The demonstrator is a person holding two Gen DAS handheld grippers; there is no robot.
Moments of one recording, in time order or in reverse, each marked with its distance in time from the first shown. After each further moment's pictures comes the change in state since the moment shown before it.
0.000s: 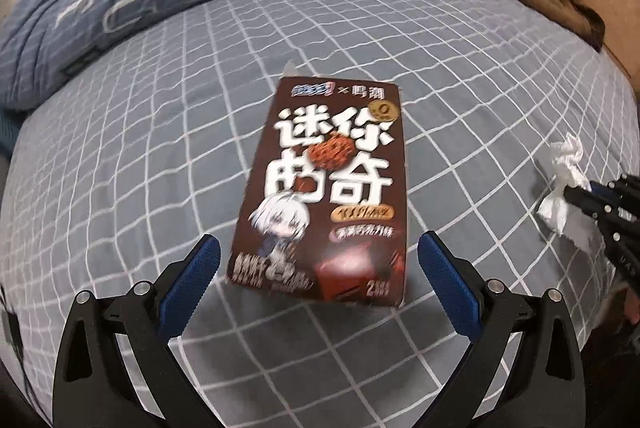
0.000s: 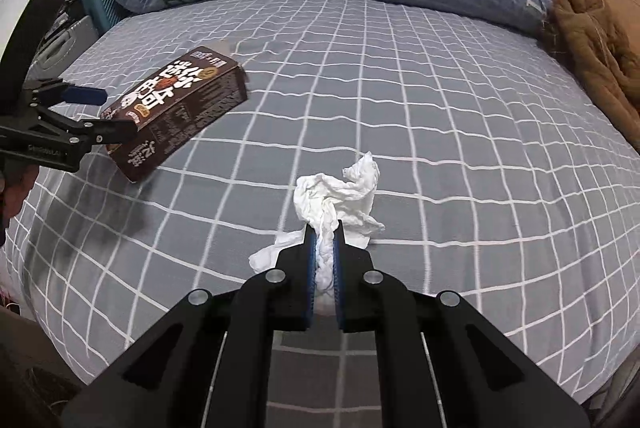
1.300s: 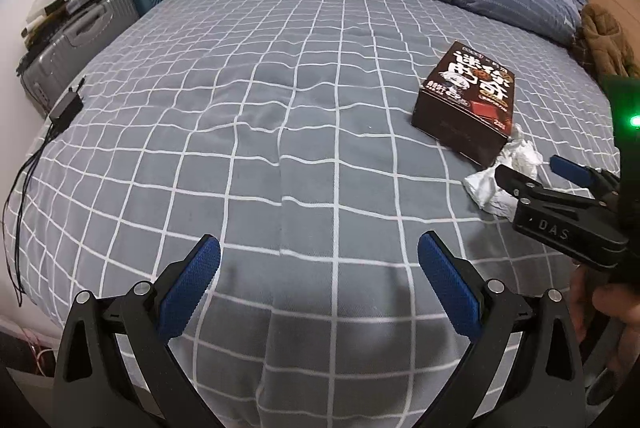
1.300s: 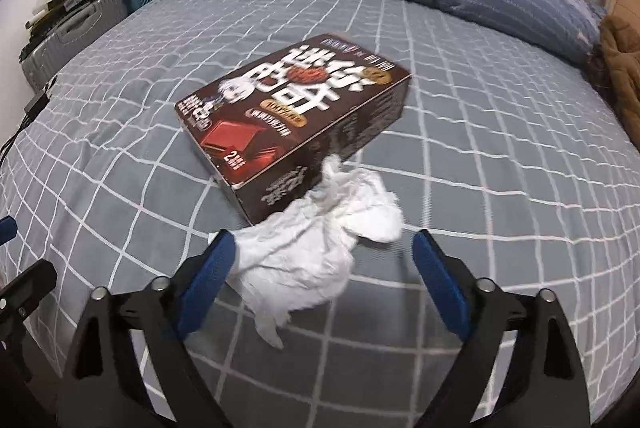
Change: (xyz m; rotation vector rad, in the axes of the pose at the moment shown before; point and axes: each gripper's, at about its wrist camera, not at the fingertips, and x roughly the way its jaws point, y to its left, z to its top) left arm -0.084 0.044 -0.170 -0.503 -0.074 0.238; right arm 0.047 0.143 0.025 -0.084 0.003 0.041
